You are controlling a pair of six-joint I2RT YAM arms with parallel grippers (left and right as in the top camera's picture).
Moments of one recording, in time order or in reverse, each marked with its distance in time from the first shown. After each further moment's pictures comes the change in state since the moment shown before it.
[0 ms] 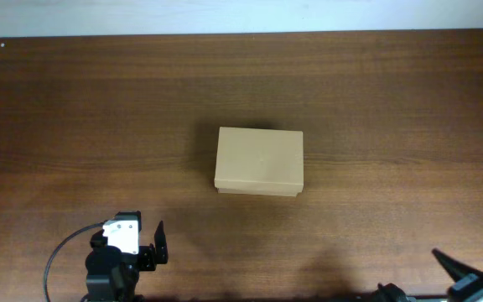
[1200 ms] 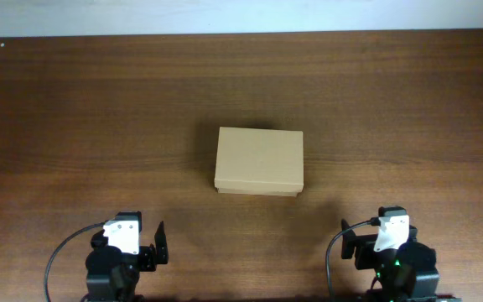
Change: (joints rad) left arm 0.000 -0.003 -0.003 -0.002 0.006 0.000; right arm -0.356 -0.155 -0.901 0.459 0.022 0.098
